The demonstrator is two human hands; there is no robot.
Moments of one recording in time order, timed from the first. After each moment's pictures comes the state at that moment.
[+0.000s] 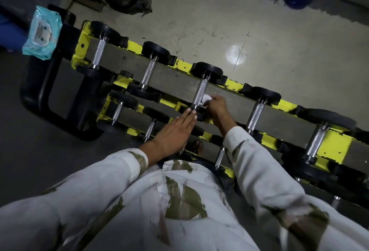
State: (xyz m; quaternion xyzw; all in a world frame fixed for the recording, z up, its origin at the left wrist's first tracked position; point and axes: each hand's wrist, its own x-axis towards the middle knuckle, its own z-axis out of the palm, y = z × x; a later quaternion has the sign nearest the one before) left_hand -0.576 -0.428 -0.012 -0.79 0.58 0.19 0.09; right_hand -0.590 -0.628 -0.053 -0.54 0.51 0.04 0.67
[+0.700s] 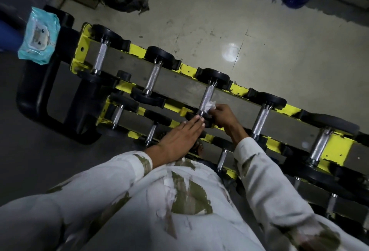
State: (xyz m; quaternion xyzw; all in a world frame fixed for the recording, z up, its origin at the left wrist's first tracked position) left_hand -0.560 -0.425 -0.004 -0.74 0.64 0.19 0.08; right_hand -0.604 -0.634 -0.057 -0.66 0.44 0.11 0.60
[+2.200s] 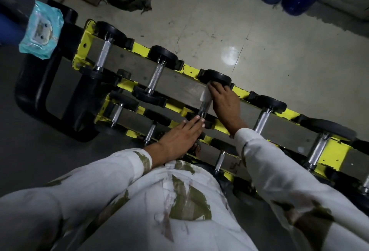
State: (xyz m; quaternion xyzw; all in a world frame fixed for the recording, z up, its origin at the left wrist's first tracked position) left_hand -0.555 -0.423 -0.001 -0.73 0.65 0.17 0.11; right_hand -0.577 -0.655 -0.047 -0.99 0.12 -0.05 0.02
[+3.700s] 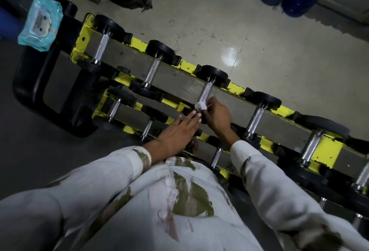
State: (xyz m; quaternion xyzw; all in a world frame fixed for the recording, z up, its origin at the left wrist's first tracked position) left_hand -0.573 -0.427 0.000 -0.77 0.60 0.18 0.12; right_hand -0.618 -0.612 -0.035 -0.89 0.32 0.05 0.30
